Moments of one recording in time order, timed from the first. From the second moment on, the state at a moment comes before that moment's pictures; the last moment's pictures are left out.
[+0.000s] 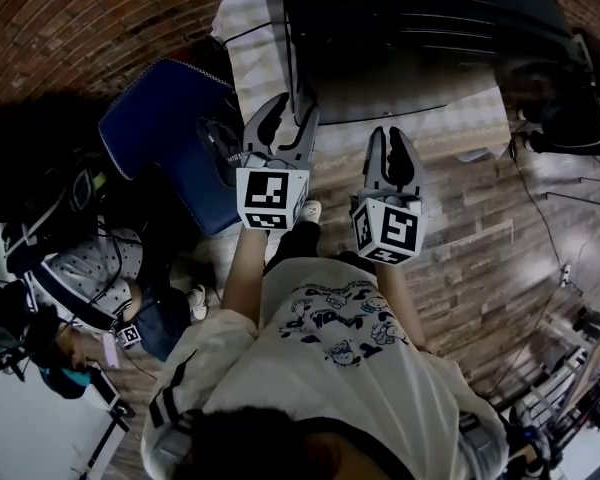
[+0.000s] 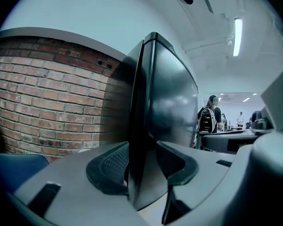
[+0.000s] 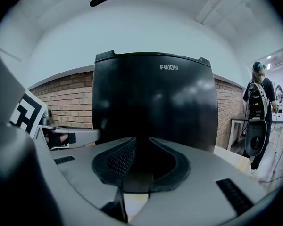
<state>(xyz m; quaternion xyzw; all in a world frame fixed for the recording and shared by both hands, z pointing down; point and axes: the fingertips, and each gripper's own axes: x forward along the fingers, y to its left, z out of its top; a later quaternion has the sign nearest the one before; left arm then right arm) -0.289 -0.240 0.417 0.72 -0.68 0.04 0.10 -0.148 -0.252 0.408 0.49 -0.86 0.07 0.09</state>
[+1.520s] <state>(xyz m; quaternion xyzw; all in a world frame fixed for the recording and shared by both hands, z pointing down) -0.282 -0.251 0.418 0.80 -0.59 0.07 0.10 -0.146 -0.251 0.422 0.47 -0.87 0.08 0.10</state>
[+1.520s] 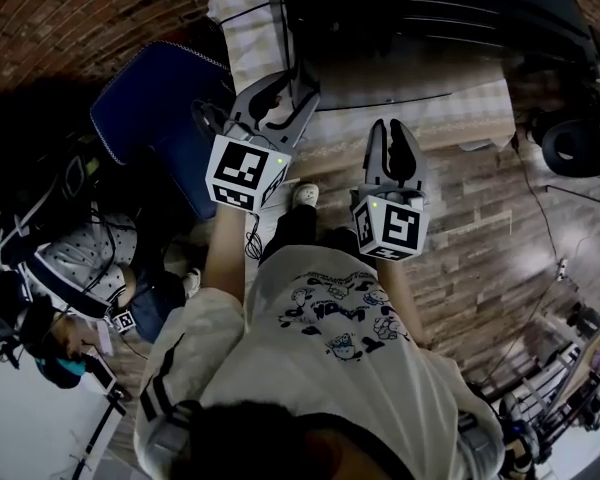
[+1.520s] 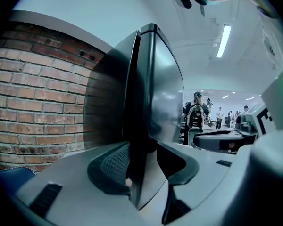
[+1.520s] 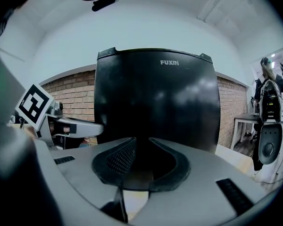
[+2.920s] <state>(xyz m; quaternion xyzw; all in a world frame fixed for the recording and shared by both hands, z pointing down) -0.192 -0.160 0.419 0.77 -0.62 0.08 0.09 -0.054 -0.189 0.398 0.46 -0.88 0.07 0.07</state>
